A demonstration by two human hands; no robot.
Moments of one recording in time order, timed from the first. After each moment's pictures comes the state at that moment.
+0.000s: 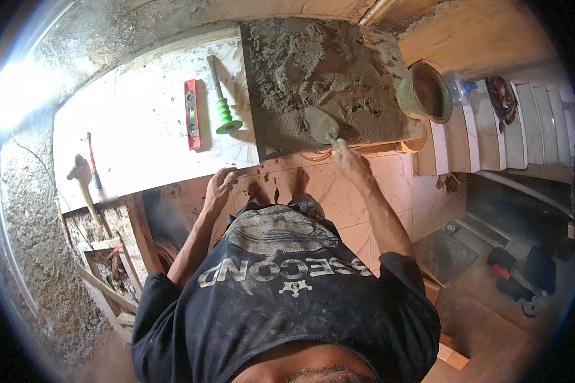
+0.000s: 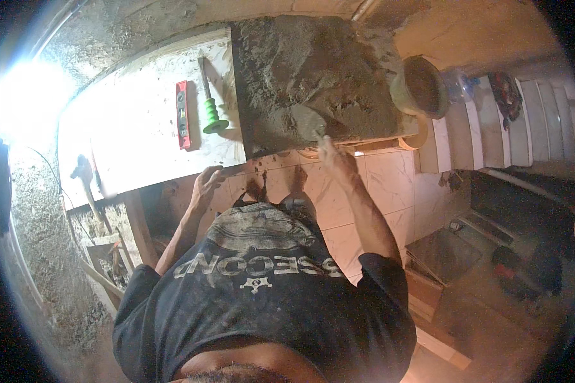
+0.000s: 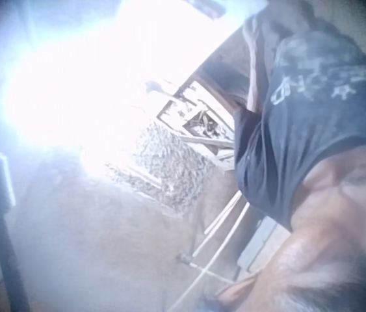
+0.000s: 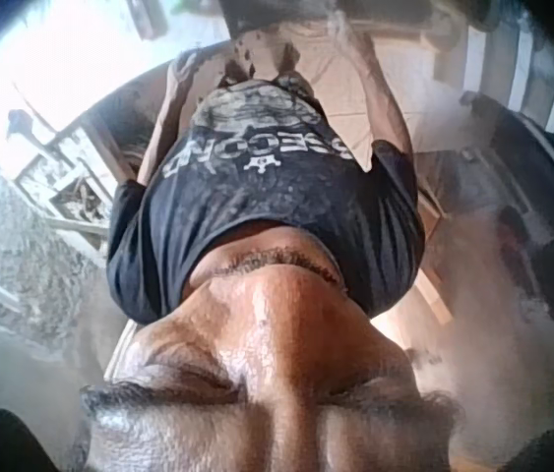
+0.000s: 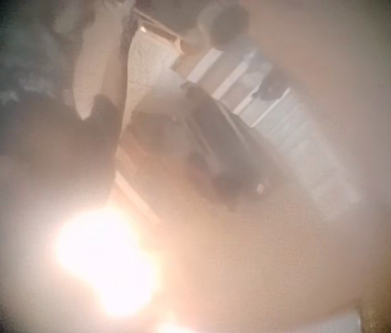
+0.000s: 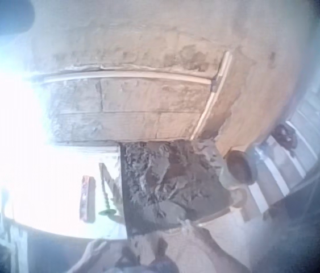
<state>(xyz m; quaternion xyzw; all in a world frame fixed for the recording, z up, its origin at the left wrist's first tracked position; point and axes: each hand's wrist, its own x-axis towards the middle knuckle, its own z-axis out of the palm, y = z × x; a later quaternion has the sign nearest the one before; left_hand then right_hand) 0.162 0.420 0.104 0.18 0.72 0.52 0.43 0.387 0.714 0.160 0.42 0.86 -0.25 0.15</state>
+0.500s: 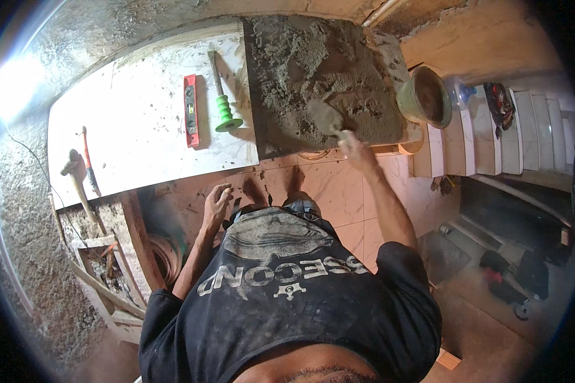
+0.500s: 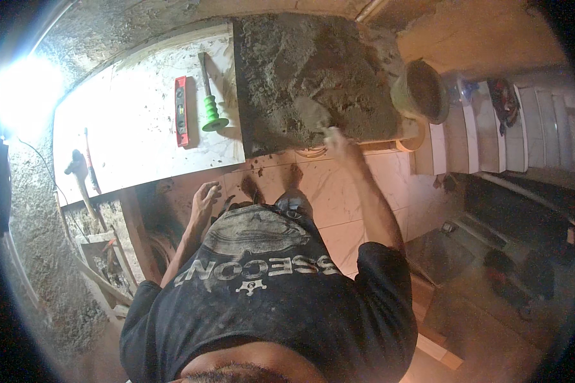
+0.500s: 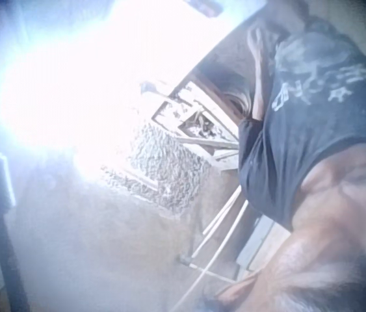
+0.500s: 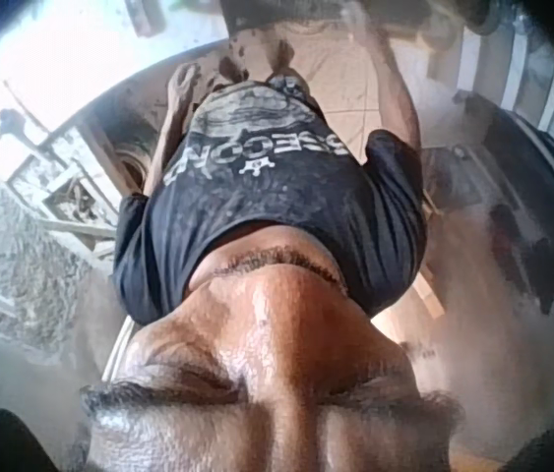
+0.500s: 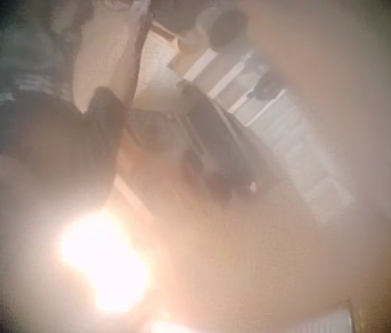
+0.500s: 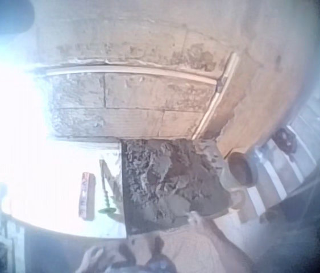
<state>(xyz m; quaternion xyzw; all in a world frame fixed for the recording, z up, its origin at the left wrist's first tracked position) 0.191 0.382 0.081 0.10 0.72 0.53 0.43 0.394 0.762 0.139 0.35 0.88 -0.31 0.06</state>
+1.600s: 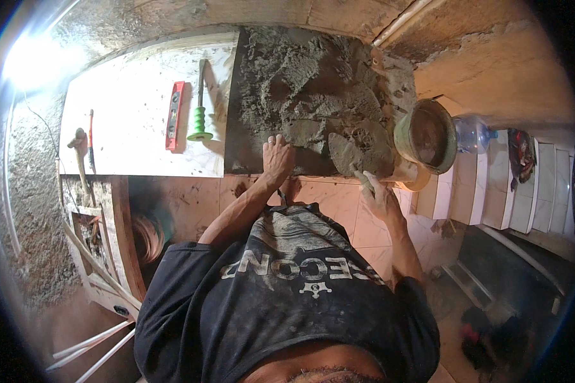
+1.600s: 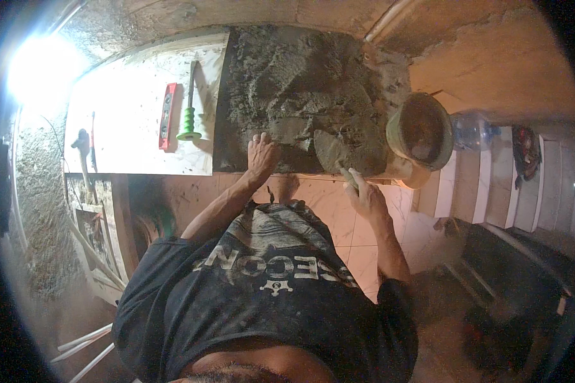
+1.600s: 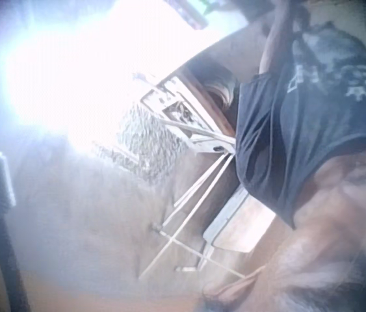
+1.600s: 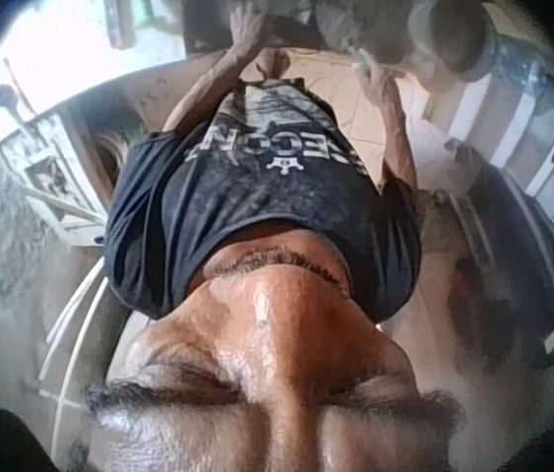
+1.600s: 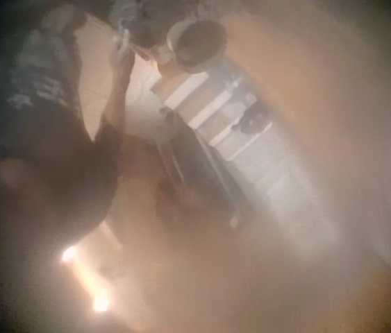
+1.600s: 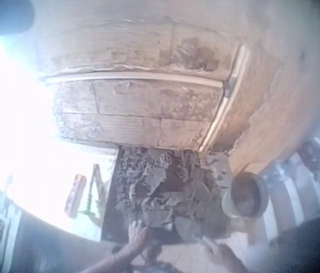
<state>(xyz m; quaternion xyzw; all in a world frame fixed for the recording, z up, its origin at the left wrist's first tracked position) 0.263 0.704 0.079 0.42 0.89 0.13 0.11 0.498 0.876 0.197 0.29 0.89 -0.33 0.08</state>
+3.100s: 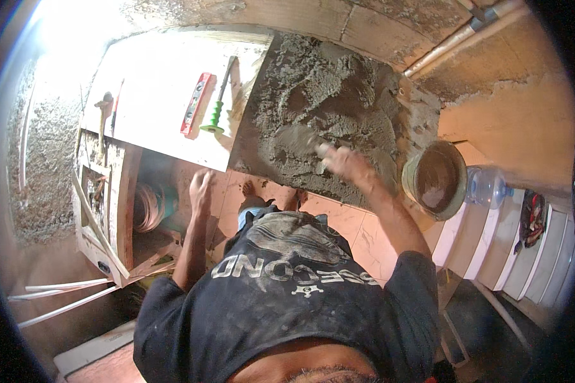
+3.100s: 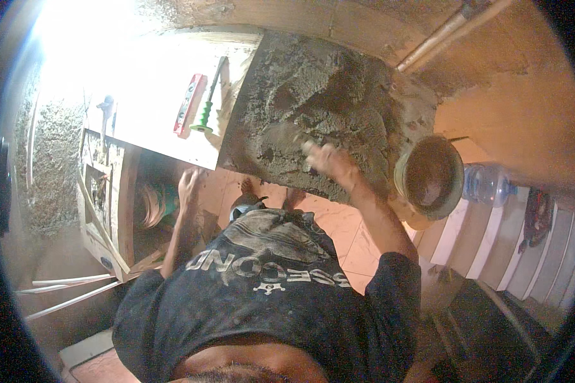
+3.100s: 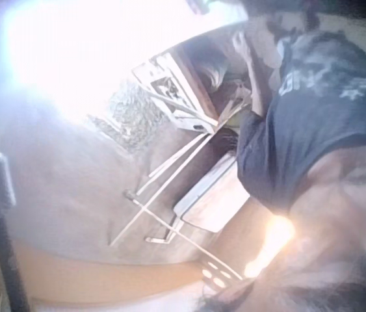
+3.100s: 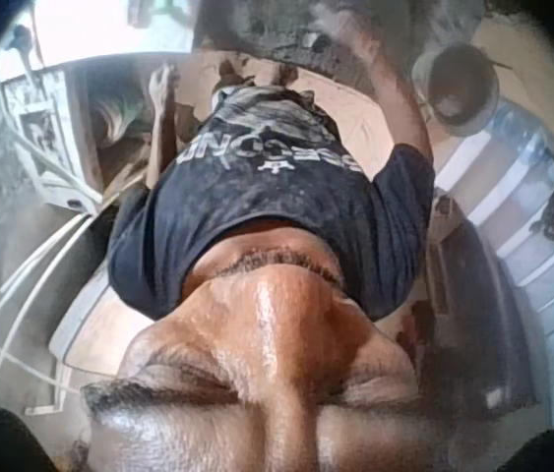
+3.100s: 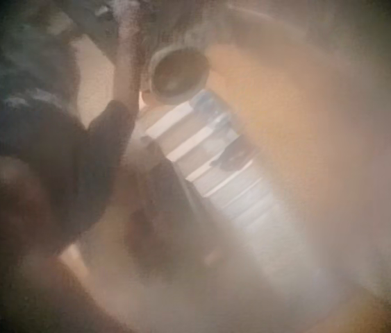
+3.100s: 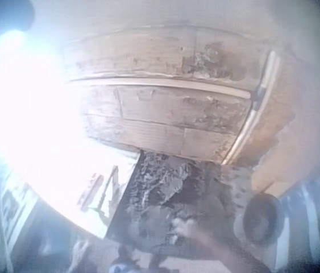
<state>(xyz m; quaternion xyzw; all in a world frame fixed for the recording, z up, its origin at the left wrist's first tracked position) 0.267 0.511 0.115 -0.11 0.79 0.59 0.13 0.335 0.929 0.133 -0.01 0.94 -0.25 0.23</state>
